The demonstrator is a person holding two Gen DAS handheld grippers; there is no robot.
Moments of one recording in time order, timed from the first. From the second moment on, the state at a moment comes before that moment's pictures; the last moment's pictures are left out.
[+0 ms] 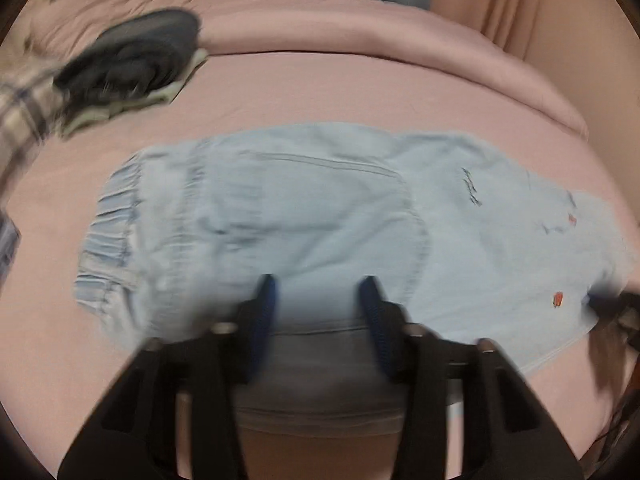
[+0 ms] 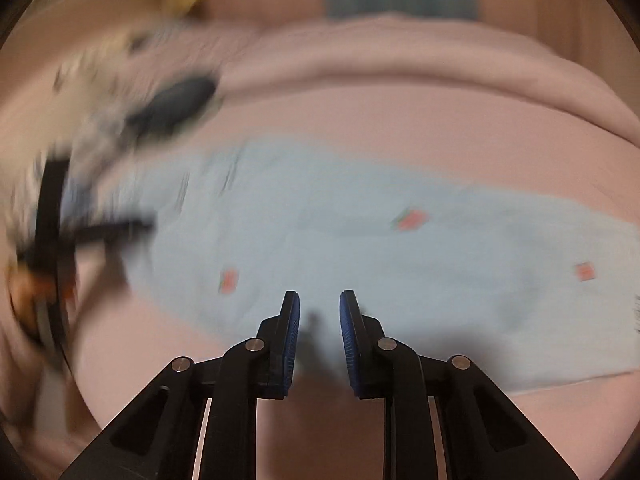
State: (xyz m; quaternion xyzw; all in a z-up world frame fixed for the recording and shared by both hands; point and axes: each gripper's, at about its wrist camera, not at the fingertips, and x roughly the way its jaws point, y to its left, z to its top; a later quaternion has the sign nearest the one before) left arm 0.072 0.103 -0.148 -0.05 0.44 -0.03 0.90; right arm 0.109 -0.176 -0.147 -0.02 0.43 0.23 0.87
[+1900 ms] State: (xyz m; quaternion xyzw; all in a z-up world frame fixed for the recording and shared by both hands) left arm 0.140 -0.111 -0.098 -0.15 0.46 -0.24 0.84; right arm 0.080 -0.445 -0.197 0.45 0.31 -0.07 0.84
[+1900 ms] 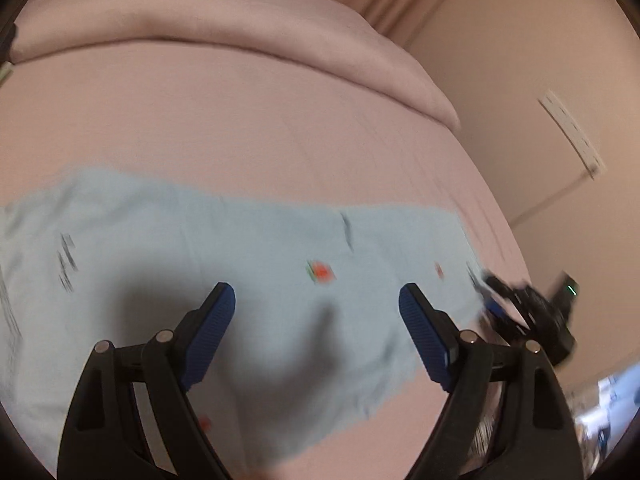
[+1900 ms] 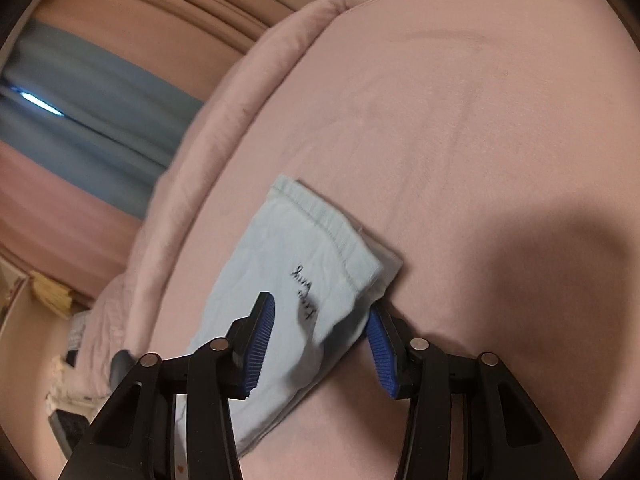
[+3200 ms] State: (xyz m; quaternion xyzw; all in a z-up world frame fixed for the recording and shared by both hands) left arm 0.164 0.094 -0.147 -0.08 0.45 -0.07 0.89; right arm 0.319 -0.035 -0.151 0.04 0.53 0.38 0.76
